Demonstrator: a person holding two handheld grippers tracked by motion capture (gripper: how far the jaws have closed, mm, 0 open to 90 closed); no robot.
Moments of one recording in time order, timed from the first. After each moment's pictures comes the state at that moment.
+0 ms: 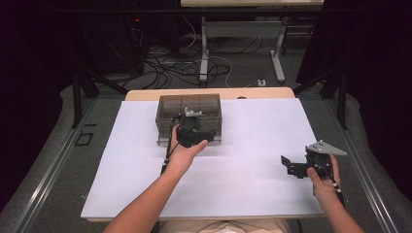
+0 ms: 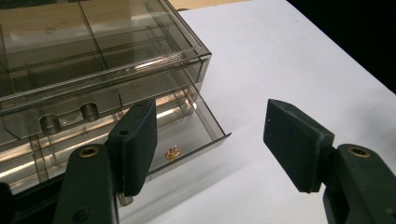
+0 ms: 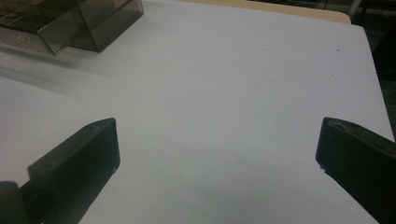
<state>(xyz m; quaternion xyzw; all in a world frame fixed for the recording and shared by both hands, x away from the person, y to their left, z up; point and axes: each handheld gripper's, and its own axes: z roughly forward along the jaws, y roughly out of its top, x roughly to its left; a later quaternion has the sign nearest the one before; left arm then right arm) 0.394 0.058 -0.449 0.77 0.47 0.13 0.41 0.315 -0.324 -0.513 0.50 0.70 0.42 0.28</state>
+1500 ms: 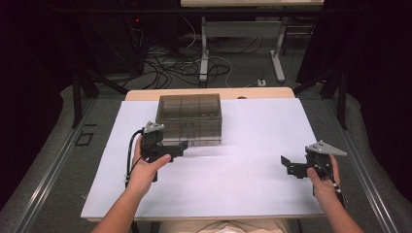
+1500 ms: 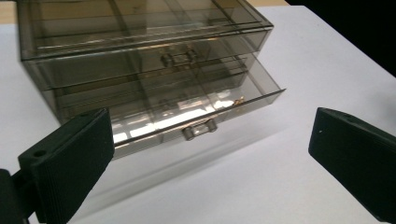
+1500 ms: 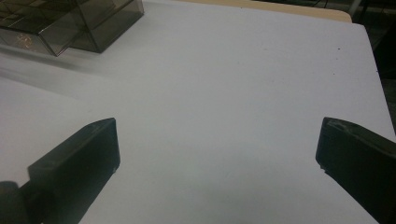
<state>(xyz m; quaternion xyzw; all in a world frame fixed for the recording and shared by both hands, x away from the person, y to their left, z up) 0.354 0.154 -0.464 0.74 0.49 0.15 0.44 0.314 -0.324 -0.512 0.51 0.70 0.42 0.27</state>
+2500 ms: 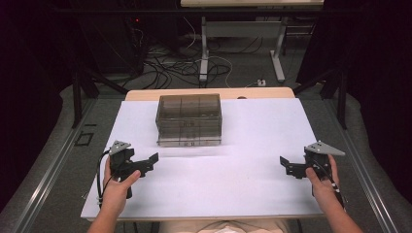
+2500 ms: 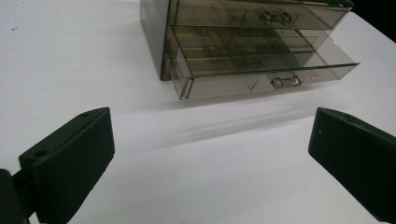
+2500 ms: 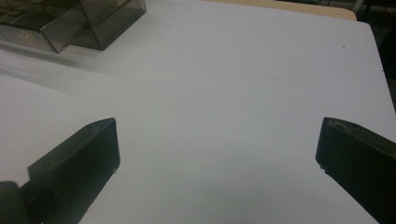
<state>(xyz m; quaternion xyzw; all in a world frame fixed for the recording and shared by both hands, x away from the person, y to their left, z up) 0.323 0.235 -0.502 0.69 0.55 0.17 0.44 0.314 -0.321 -0.514 0.51 0.71 0.42 0.27</state>
